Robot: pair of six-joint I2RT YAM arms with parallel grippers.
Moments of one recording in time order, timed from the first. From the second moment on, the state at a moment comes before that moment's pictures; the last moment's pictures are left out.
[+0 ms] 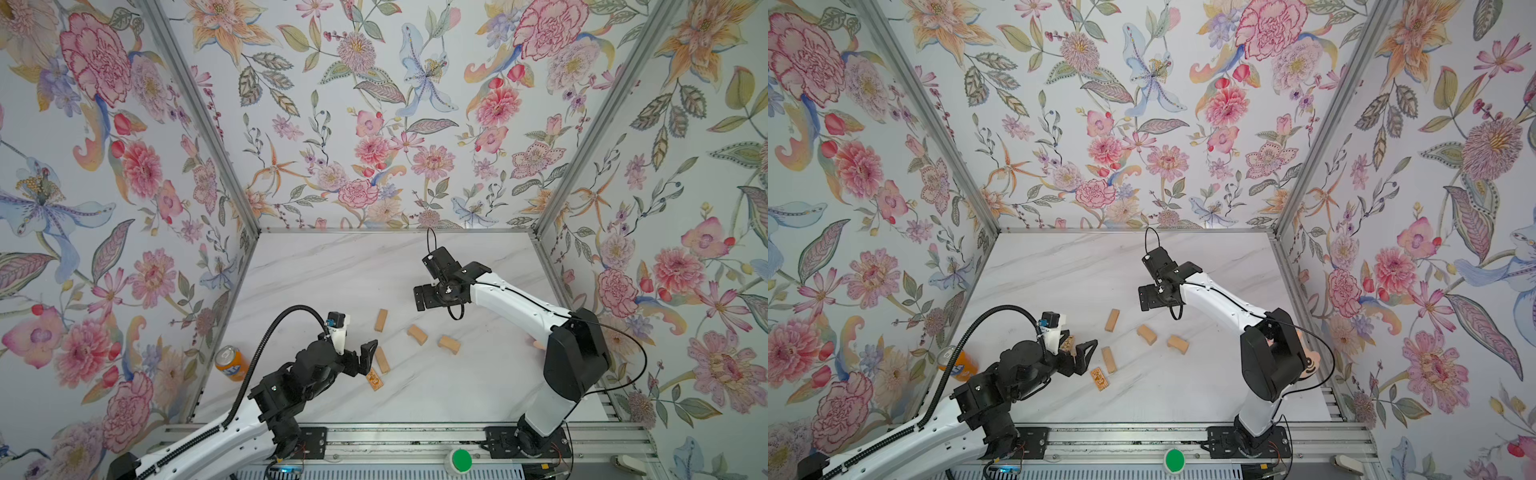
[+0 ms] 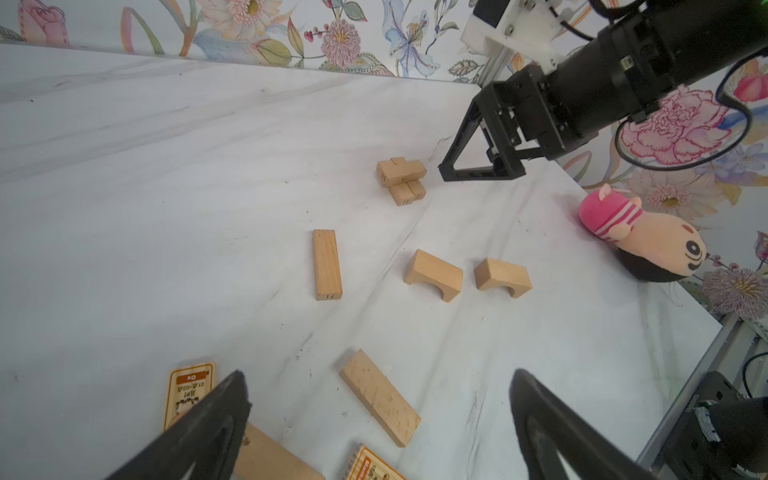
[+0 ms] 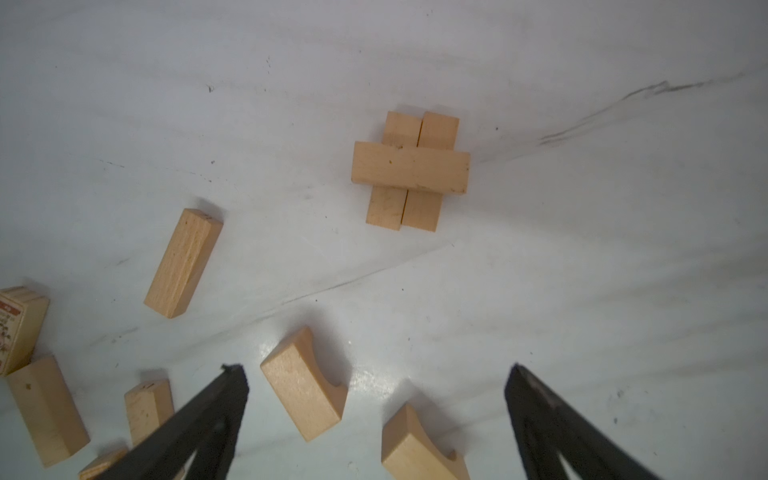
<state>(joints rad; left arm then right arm) -0.94 0.61 0.40 -0.22 -0.27 -0.46 0.64 1.69 1.36 -0.79 0.11 0.37</state>
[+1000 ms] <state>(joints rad) -1.02 0.85 0.35 -0.12 -0.37 -0.46 0.72 1.68 1.26 -0.72 0.00 0.30</state>
